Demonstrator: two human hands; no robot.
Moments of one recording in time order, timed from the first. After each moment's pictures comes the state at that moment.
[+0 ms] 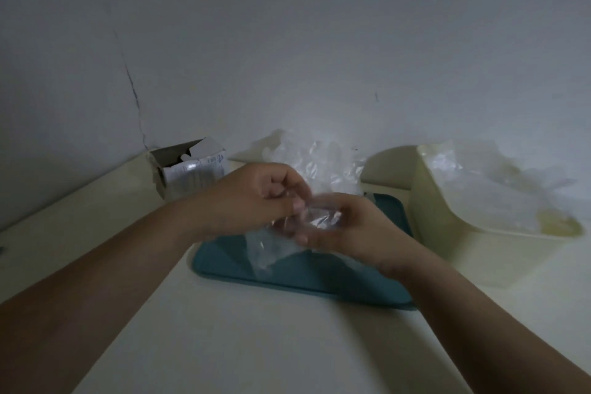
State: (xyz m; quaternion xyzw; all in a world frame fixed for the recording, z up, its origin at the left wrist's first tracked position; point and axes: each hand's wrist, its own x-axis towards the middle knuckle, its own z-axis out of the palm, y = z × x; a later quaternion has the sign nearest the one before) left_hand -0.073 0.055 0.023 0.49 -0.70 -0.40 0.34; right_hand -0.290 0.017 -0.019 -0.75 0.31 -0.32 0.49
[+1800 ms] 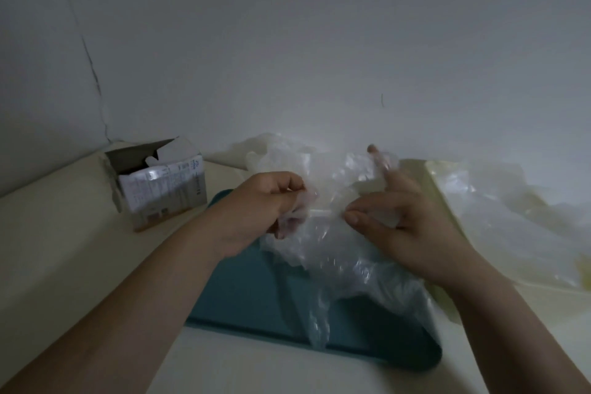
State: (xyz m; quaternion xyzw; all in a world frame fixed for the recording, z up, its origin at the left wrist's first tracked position) left_hand -0.088 -0.035 -0.022 0.50 -0.55 -0.50 0.45; right_hand -0.331 -0.033 0.005 -0.84 0.42 -0.31 0.17
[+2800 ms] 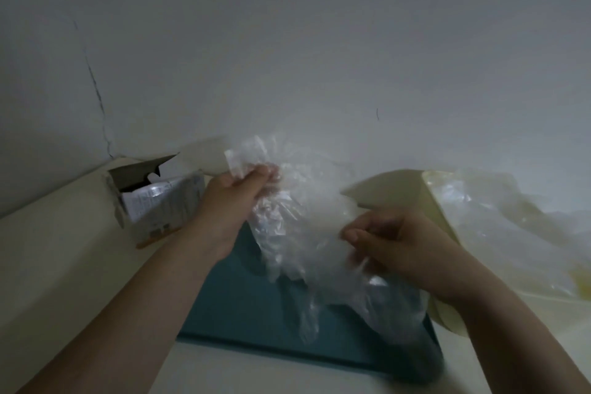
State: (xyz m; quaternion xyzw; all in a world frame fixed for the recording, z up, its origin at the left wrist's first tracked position) left_hand -0.071 -0.040 -0.012 0.50 -0.41 -0.43 0.62; right_hand -0.329 -0.026 0.012 -0.74 0.44 -0.30 0.40
